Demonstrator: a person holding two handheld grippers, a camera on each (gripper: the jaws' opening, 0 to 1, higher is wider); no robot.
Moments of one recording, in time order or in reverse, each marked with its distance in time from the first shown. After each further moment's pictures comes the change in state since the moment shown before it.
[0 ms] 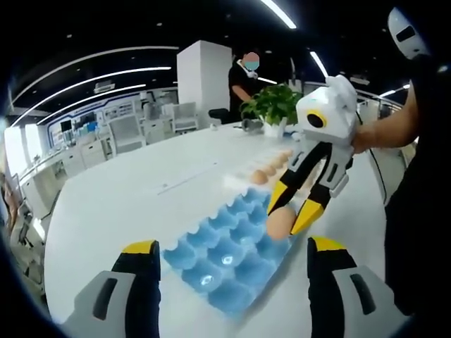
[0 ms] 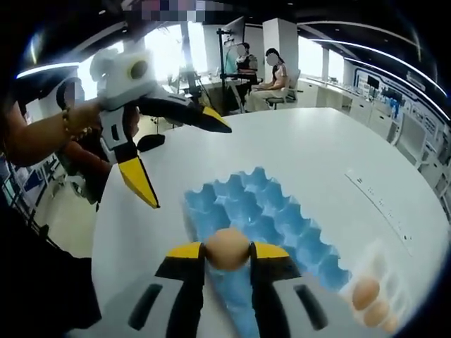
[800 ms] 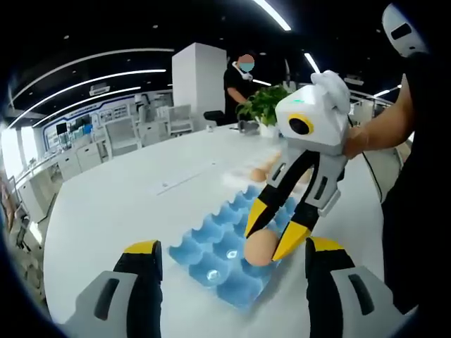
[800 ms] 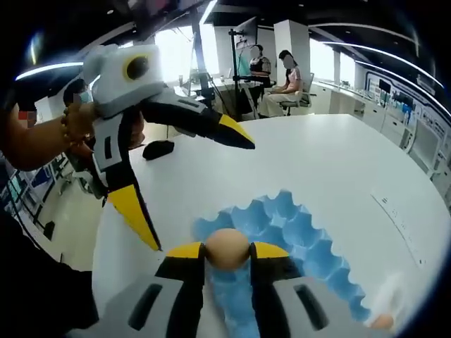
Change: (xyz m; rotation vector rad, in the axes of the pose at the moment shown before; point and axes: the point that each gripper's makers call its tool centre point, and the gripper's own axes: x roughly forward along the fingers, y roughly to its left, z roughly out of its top) left arm -0.008 0.007 -0.005 0.016 -0.016 -0.030; right arm 0.051 0.022 0.033 -0.043 -0.017 0.077
